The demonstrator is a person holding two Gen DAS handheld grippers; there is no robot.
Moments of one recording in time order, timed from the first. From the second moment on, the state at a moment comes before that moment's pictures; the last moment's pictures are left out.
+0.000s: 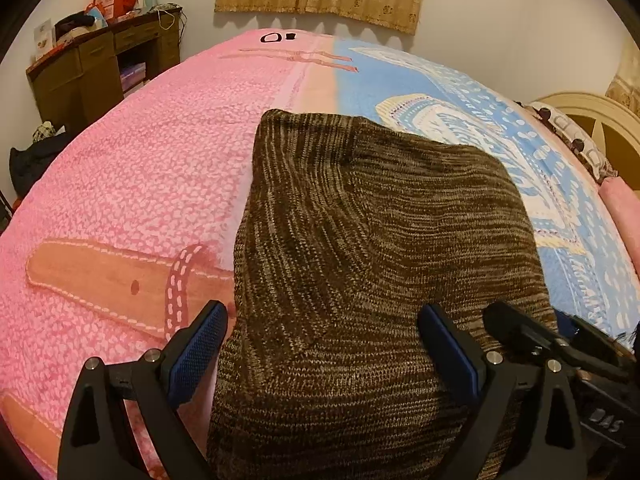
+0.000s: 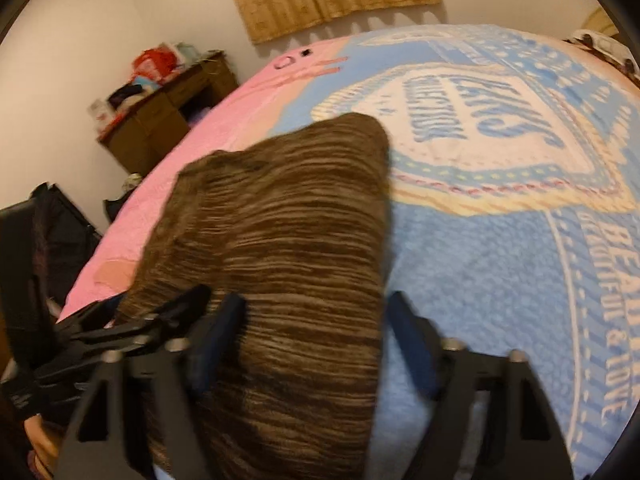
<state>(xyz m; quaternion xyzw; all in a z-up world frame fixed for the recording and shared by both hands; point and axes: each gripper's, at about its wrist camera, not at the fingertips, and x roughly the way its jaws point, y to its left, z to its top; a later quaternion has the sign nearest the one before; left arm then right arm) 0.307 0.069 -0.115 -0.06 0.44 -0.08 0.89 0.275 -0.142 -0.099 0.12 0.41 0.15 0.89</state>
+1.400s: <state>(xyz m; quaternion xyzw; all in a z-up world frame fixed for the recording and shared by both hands) 0.300 0.070 -0.110 -0.10 0.42 -0.09 0.89 0.267 -0.138 -0.099 0.14 0.41 0.13 0.89</state>
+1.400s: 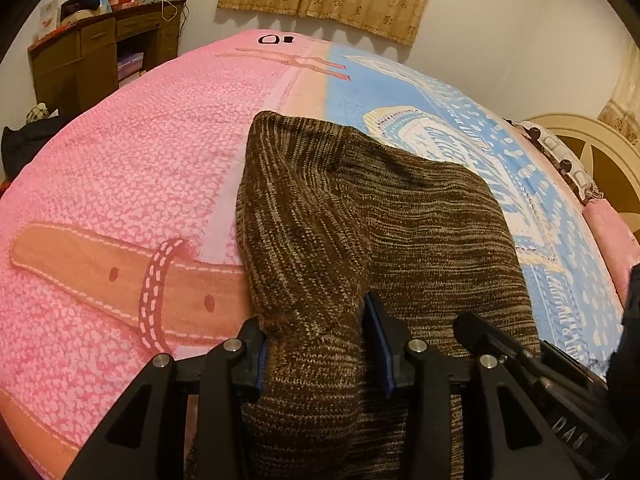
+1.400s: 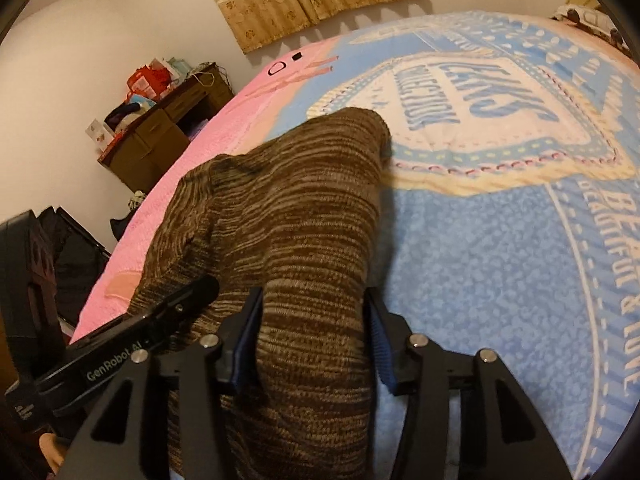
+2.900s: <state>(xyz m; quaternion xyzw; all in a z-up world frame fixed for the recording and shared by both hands) 0.163 0.211 -0.040 -0.07 0.36 0.11 0.92 0.173 0.027 -0.035 0.03 0.29 0.28 0.92</state>
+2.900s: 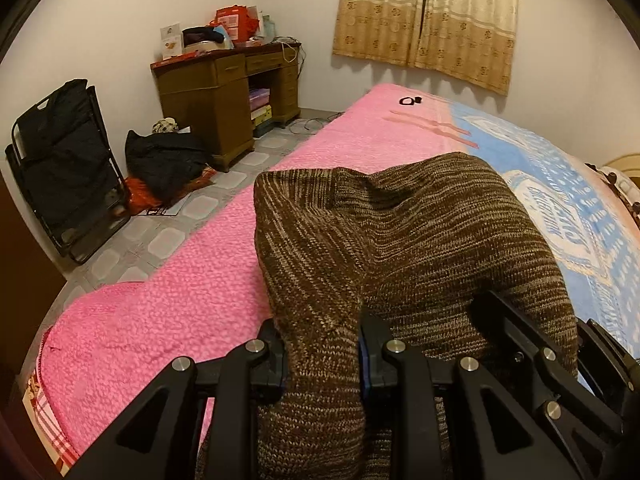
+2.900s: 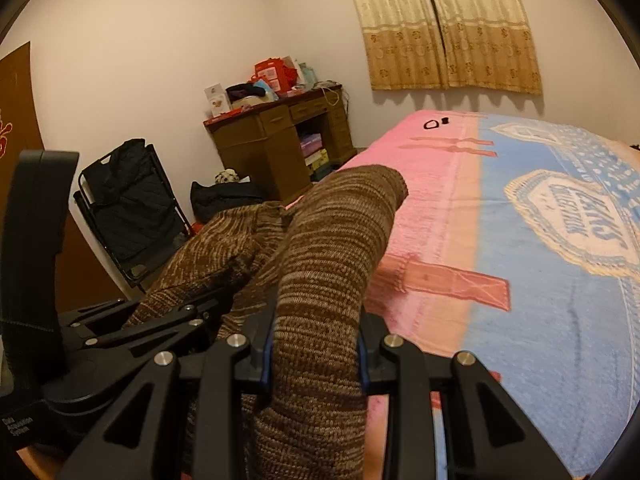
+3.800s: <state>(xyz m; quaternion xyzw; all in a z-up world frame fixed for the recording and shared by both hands) 0.206 0.241 -0.098 -0.11 0.42 0.11 0.89 0.231 0.050 -0.100 0.01 0.38 0.25 0.89</state>
